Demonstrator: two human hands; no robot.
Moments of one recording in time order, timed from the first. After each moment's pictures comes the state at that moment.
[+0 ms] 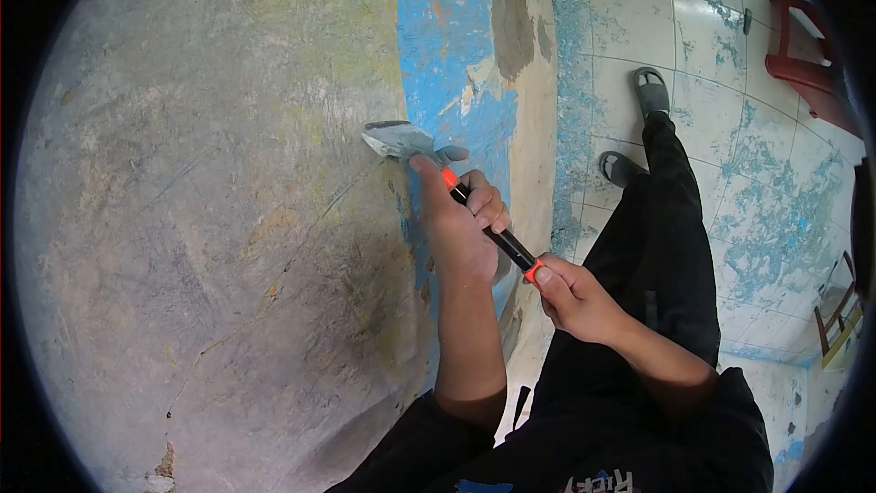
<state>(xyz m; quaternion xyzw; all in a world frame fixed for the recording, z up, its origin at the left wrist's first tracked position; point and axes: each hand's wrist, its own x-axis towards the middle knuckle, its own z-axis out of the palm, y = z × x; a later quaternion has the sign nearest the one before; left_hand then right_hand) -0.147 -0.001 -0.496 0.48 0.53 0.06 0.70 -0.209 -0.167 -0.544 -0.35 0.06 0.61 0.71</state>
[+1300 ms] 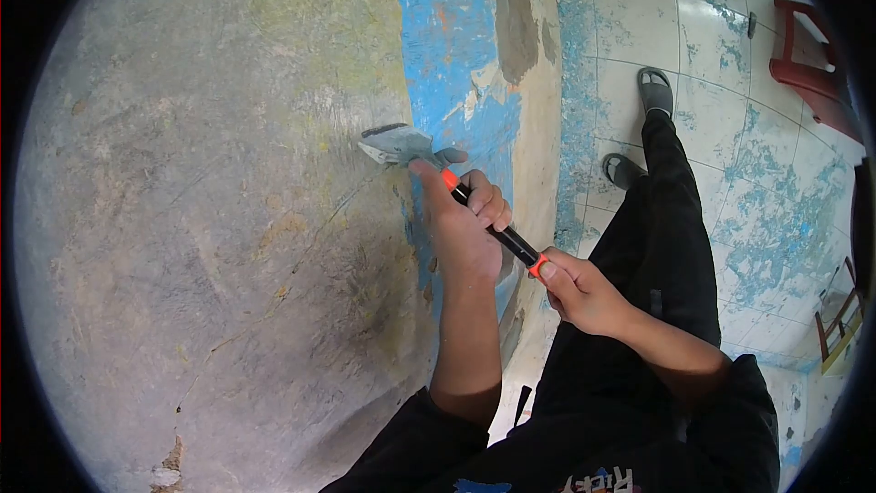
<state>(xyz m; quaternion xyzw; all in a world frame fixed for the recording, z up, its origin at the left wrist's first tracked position) -0.140 -0.004 -0.497 0.47 0.53 0.08 0.70 -0.194 -0.171 -0.554 -0.38 0.01 0.60 0.70</state>
